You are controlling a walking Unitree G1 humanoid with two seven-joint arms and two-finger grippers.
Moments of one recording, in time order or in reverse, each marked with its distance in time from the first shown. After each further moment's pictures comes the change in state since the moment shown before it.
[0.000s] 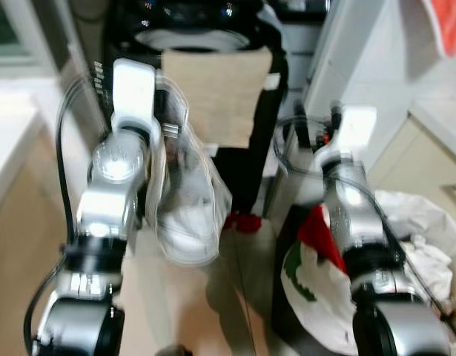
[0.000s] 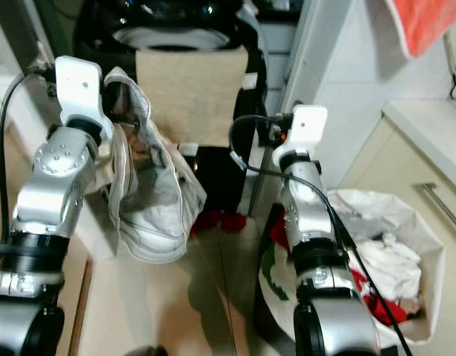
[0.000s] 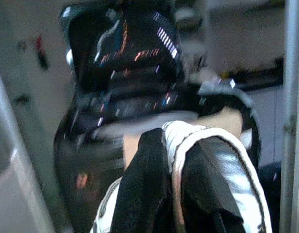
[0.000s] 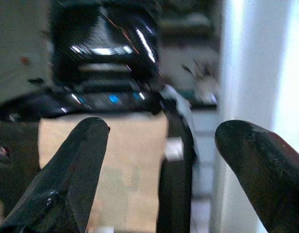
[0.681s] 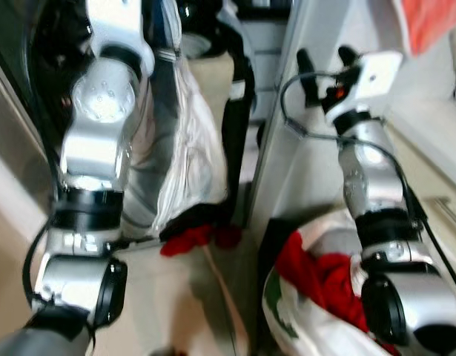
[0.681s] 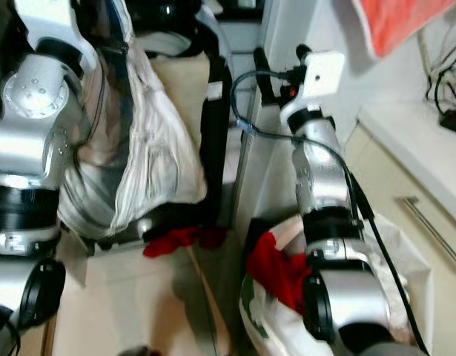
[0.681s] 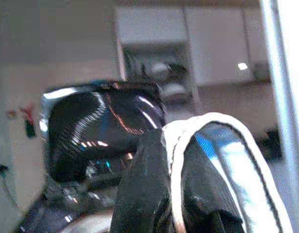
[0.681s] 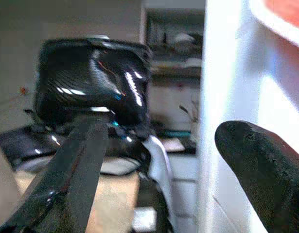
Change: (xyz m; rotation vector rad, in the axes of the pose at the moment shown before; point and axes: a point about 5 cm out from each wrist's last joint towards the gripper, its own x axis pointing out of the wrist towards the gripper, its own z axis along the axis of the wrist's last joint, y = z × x) left arm 0.020 0.016 0.082 0.010 -0.259 0.098; right arm 0.026 0.000 0.050 0.011 -0.147 0.127
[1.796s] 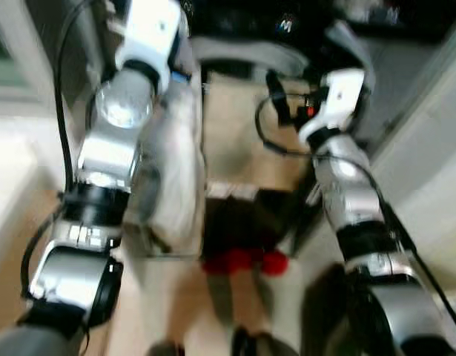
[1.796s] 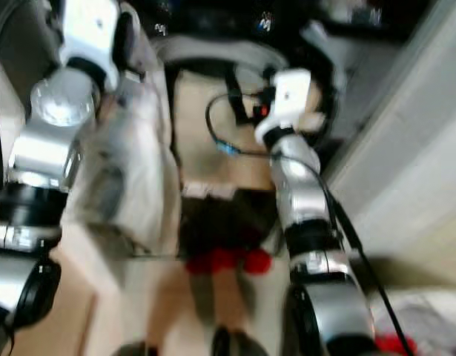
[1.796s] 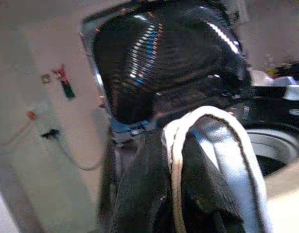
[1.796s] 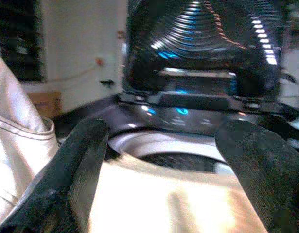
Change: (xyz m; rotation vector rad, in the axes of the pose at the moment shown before) left arm 0.000 -0.022 -0.039 0.183 0.163 -0.160; right arm -0.013 0.025 -0.026 0.071 0.094 0.053
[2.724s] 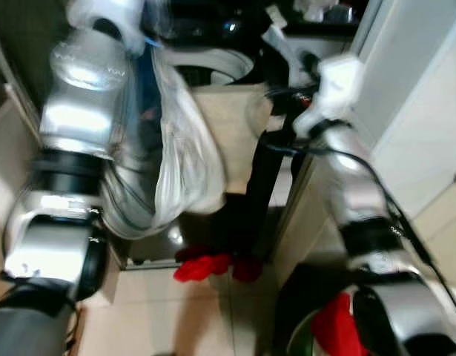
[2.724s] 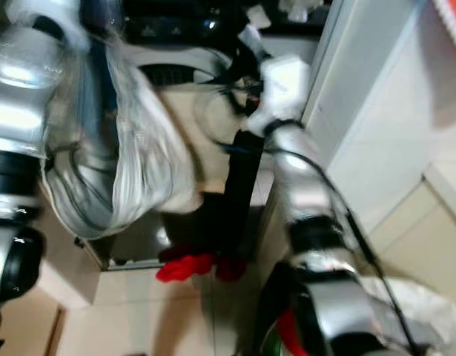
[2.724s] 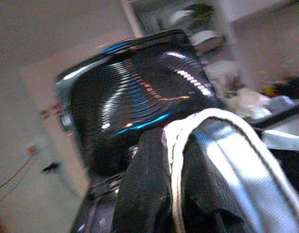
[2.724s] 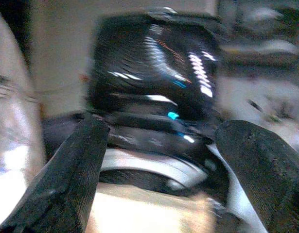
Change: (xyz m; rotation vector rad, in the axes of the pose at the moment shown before) left arm 0.021 0.033 0.021 0.054 -0.041 0.039; right arm 0.002 -0.002 0.013 -0.081 -0.036 0.028
